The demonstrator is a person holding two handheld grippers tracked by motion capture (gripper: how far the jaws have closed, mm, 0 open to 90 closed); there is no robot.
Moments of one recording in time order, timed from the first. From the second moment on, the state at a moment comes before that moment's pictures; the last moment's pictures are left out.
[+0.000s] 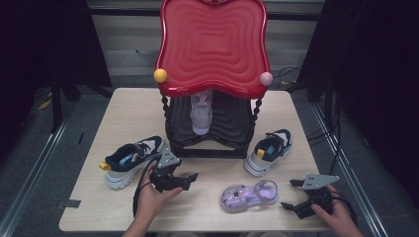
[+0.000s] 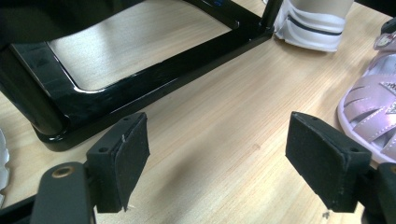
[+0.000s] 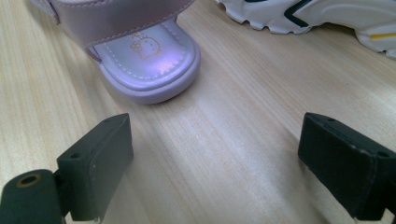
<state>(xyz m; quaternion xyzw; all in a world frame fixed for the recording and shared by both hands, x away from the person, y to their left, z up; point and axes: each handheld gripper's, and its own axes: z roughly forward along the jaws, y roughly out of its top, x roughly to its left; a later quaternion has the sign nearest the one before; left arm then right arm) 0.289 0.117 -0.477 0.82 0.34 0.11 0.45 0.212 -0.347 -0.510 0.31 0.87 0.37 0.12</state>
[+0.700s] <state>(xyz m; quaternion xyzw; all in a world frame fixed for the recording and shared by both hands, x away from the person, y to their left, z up) 0.290 0.121 -0.500 0.84 0.33 0.10 0.42 0.212 -0.347 -0.510 0.31 0.87 0.37 0.12</state>
